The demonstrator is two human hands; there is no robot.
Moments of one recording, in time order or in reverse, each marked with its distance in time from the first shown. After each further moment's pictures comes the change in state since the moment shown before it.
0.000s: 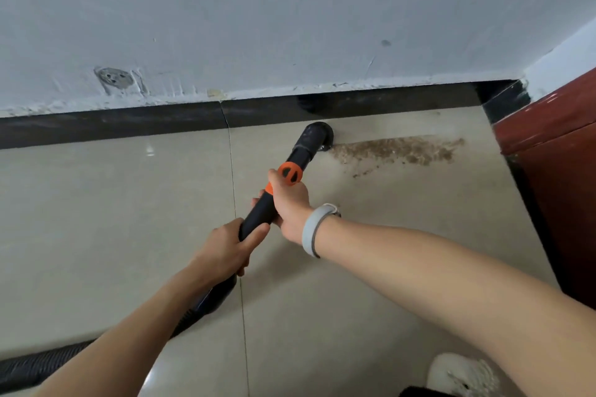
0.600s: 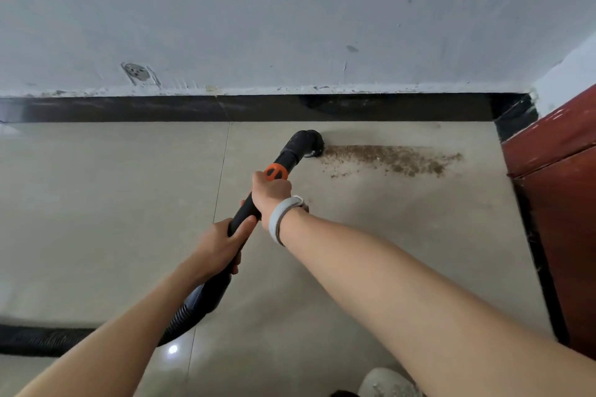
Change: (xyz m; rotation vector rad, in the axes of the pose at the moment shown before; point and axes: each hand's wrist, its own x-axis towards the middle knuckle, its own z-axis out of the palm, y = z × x) left_hand -0.044 0.058 0.080 -0.161 0.252 -0.201; right_hand -0.006 0.002 -0.049 -0.373 -0.037 -0.045
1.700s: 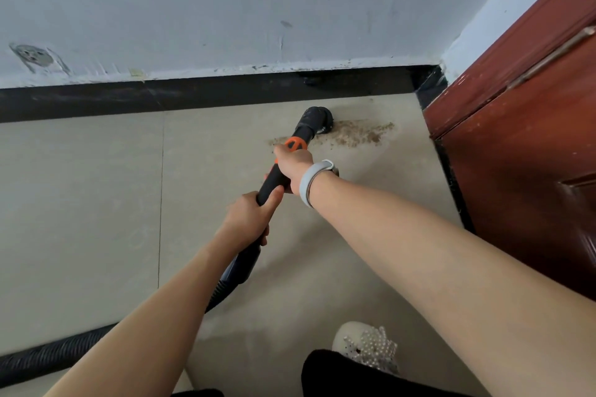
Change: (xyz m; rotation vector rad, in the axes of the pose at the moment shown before) left_hand 0.014 0.058 0.079 0.001 -0.148 0.159; right_hand 0.027 -0.006 -0.115 -0.092 0.179 -0.284
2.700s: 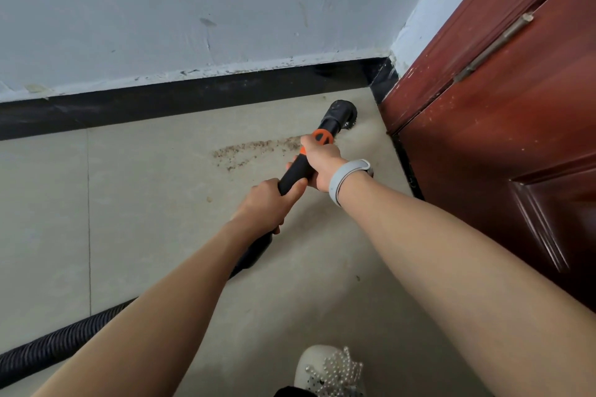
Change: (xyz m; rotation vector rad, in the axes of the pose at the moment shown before) left_hand 0.051 0.076 0.078 0.265 -0.152 0.135; right_hand 0.036 0.006 -0.127 0.364 0.107 0.332
